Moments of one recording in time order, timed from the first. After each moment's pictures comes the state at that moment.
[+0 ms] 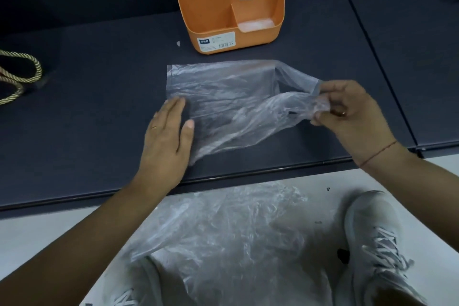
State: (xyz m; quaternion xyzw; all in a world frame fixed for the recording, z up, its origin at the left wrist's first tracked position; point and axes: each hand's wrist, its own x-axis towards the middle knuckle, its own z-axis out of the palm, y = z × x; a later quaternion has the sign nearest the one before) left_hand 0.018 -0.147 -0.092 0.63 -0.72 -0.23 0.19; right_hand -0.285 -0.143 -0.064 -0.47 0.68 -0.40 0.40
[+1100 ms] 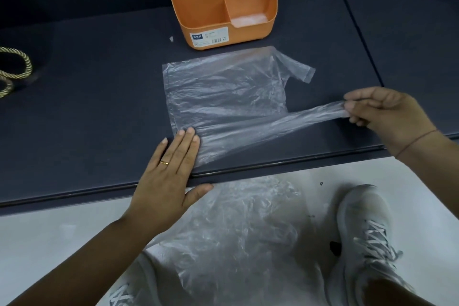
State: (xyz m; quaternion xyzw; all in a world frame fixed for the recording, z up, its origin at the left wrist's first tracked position) left_hand 0.032 -0.096 -0.115 0.49 -0.87 -0.02 -0.05; right_hand -0.353 -0.135 -0.065 -0.42 0.70 -0.37 0.44
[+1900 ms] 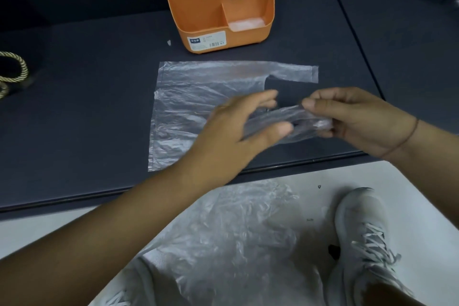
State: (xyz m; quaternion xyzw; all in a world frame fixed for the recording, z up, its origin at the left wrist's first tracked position) left_hand -0.071 -0.142 -0.024 0.45 -0.73 -0.45 0.24; right_hand -0.293 -0.145 -0.015 -0.45 0.55 -0.29 0.64
